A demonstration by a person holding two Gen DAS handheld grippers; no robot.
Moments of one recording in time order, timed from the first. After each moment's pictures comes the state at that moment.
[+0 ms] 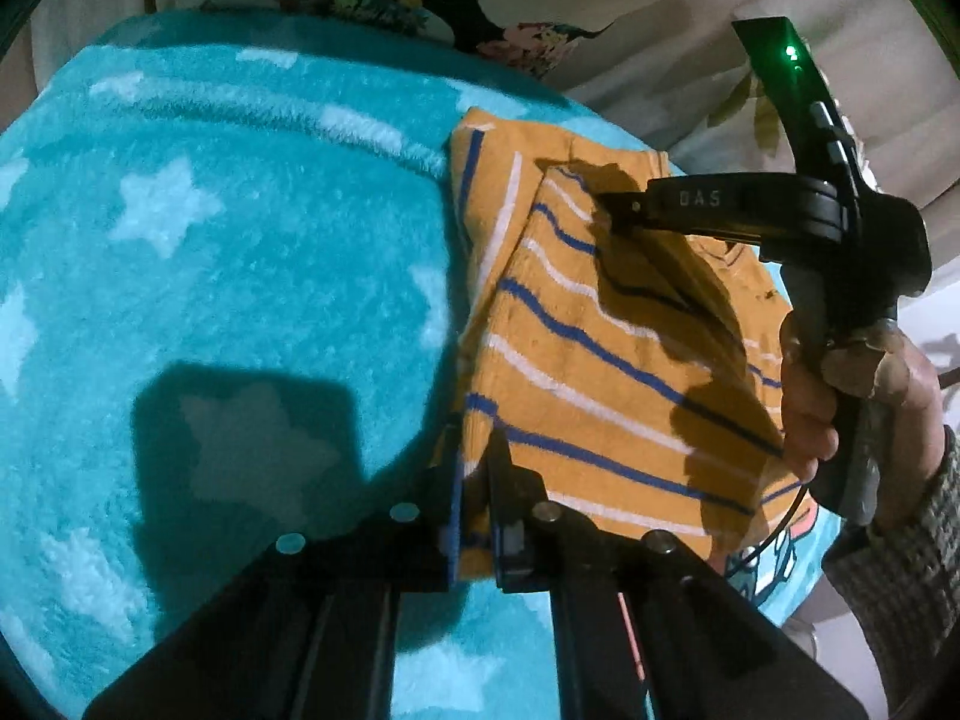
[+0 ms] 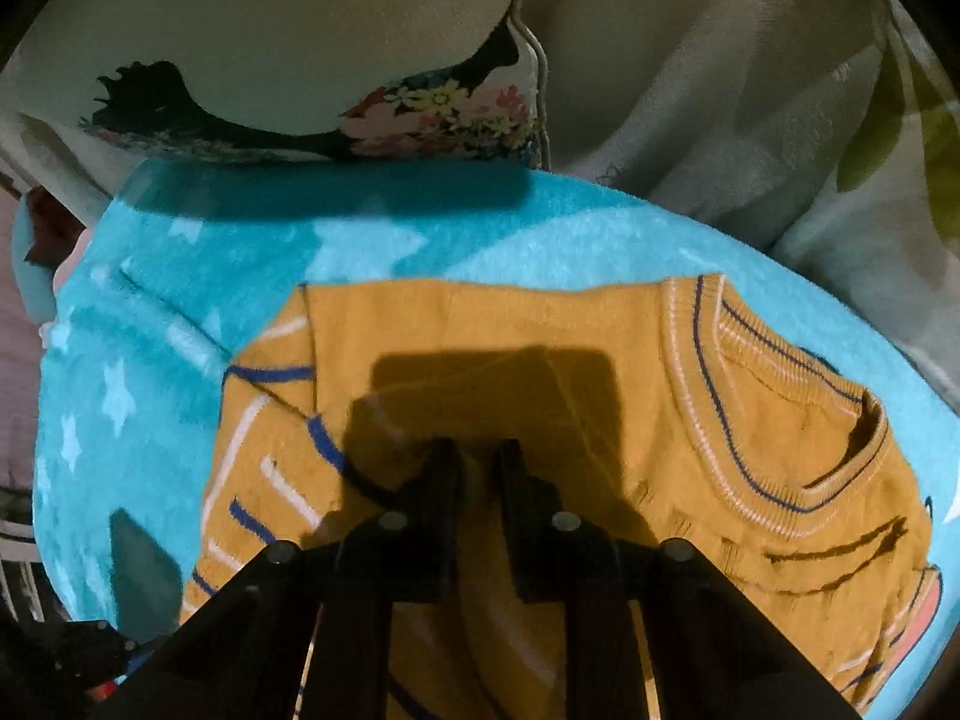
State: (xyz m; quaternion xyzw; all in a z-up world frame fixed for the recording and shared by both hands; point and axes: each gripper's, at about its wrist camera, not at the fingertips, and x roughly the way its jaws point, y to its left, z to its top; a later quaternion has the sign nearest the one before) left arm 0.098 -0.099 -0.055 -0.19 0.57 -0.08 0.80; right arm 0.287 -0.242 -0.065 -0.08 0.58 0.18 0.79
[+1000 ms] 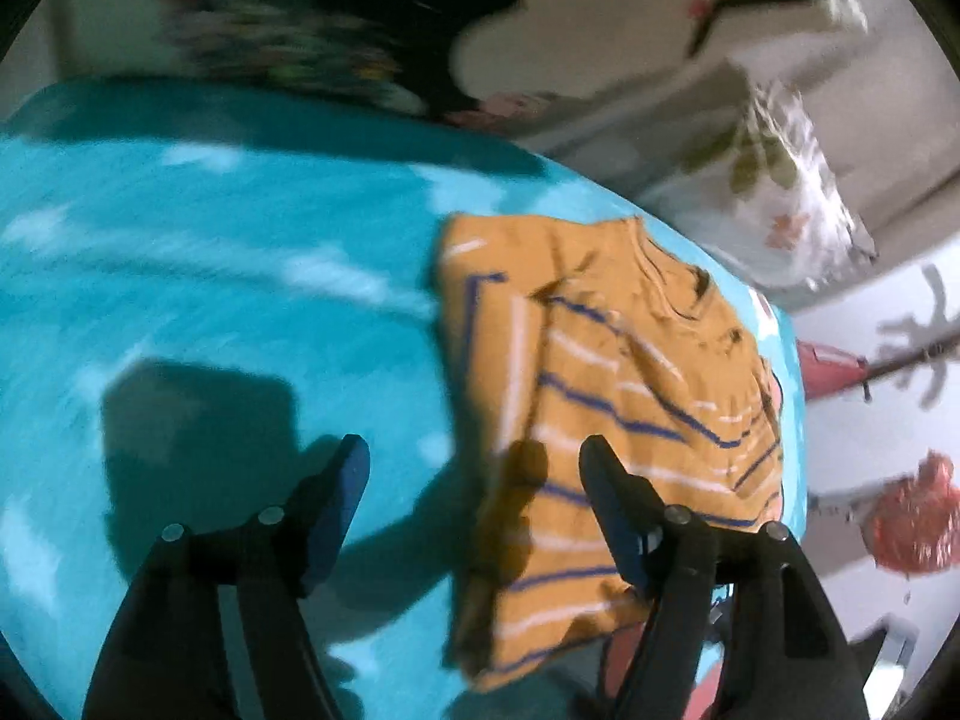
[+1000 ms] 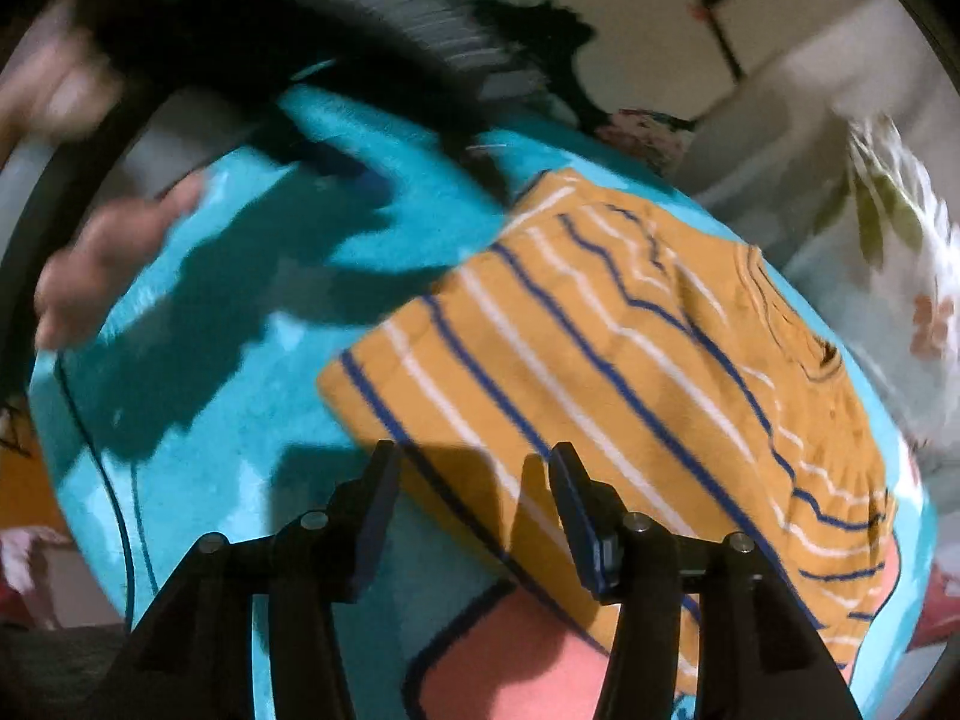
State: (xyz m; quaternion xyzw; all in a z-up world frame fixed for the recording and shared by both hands) left arm 0.176 -0.065 -0.045 -0.19 0.57 -0.17 0.78; right arm 0.054 -0.189 -0.057 -0.23 0.46 0.23 0.83
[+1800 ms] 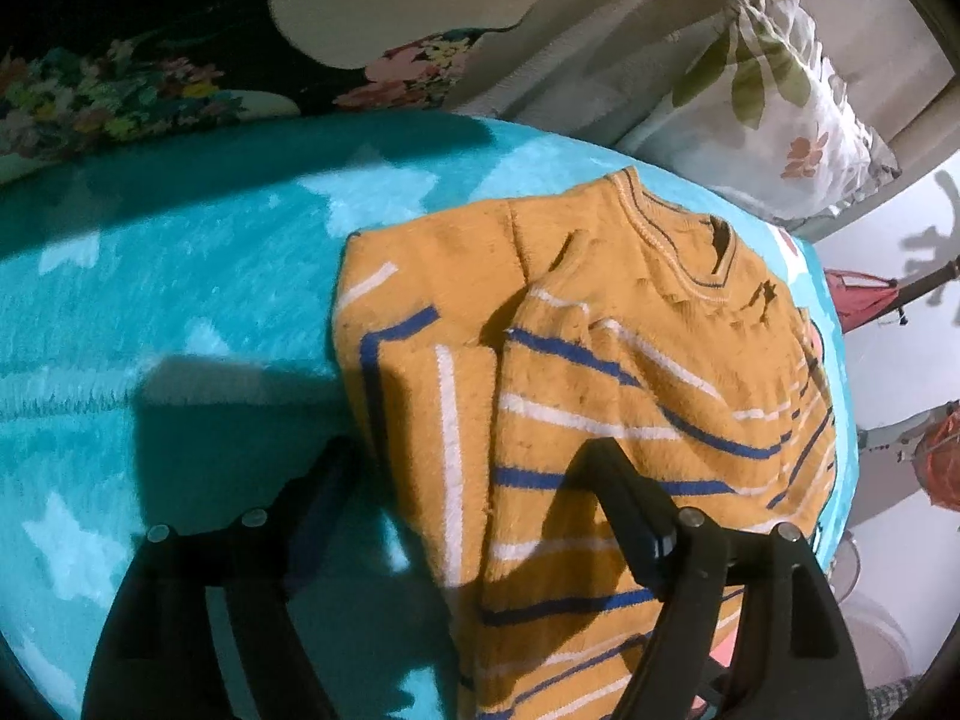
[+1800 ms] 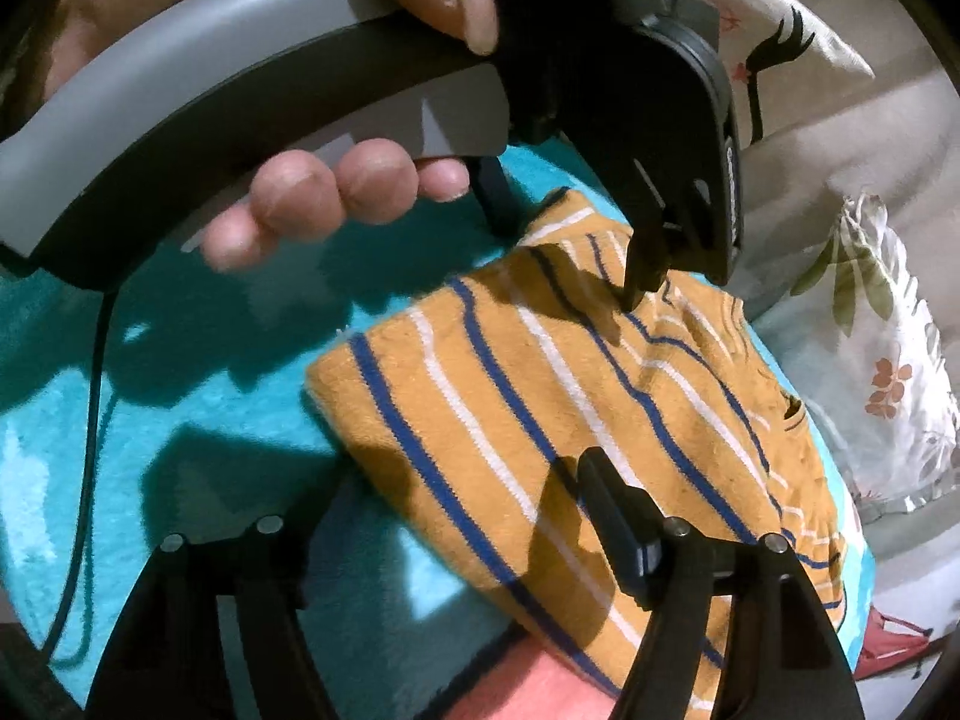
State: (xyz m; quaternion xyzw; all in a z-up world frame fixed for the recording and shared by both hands) left arm 0.209 -0.117 -0.065 -0.09 0.58 -0.19 0.79; right arm 0.056 -0.168 -0.091 -0.32 0.39 0.18 0.85
